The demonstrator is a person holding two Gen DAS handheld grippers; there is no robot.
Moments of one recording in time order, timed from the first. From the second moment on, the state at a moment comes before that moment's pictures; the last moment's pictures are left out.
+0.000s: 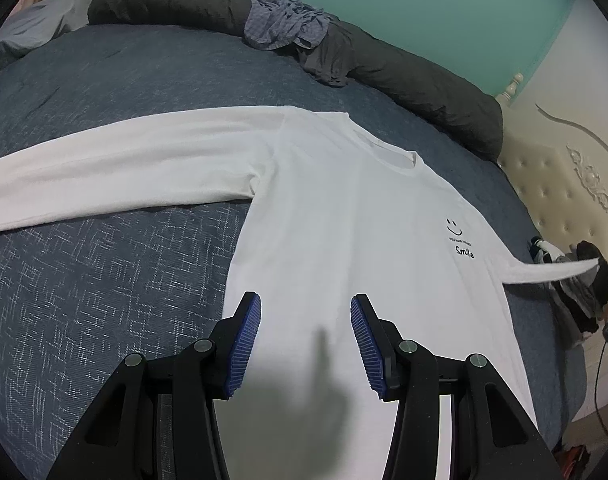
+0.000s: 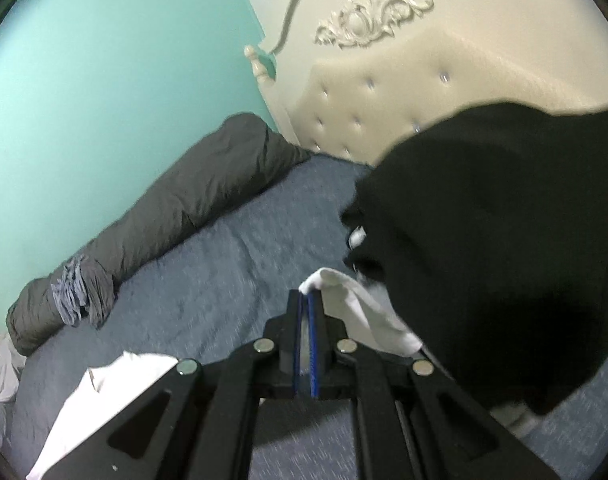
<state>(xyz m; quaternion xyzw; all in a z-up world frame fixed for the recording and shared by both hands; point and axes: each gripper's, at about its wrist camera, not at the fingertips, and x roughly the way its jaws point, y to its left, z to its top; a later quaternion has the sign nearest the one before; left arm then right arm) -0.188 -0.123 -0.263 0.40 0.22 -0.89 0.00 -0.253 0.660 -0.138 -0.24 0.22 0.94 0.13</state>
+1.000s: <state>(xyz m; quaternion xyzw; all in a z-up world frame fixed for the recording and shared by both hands) -0.166 -0.156 -0.256 0.37 0.27 -0.89 0.01 -0.311 0.264 -0.081 -0.29 0.08 0.90 -0.32</state>
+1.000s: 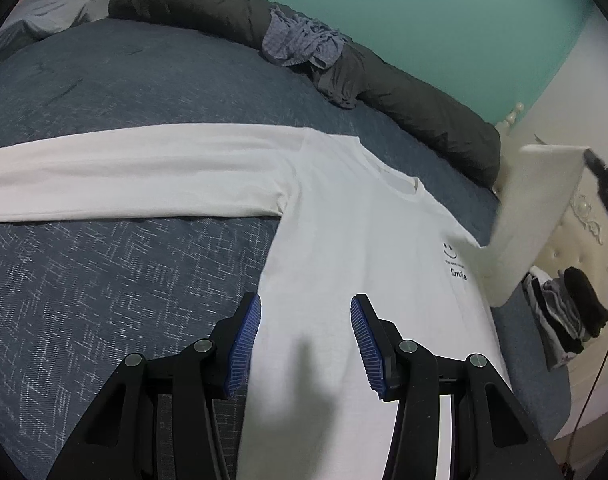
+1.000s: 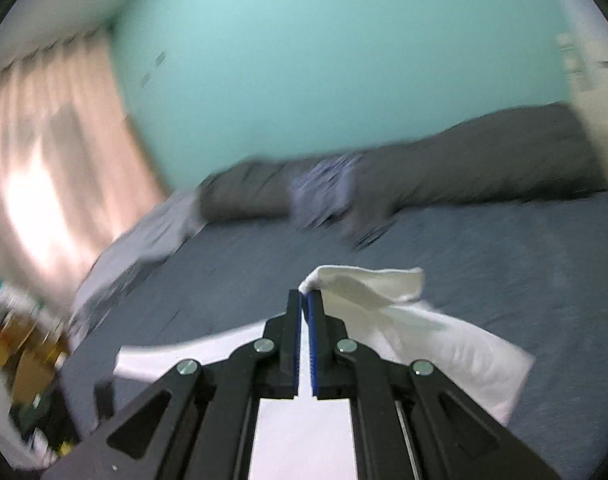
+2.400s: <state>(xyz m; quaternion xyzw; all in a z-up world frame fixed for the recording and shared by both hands) -0.224 -0.081 -0.293 0.44 0.20 -0.87 -0.07 -0.207 0.288 -0.310 -0.48 0.21 0.80 -0.30</state>
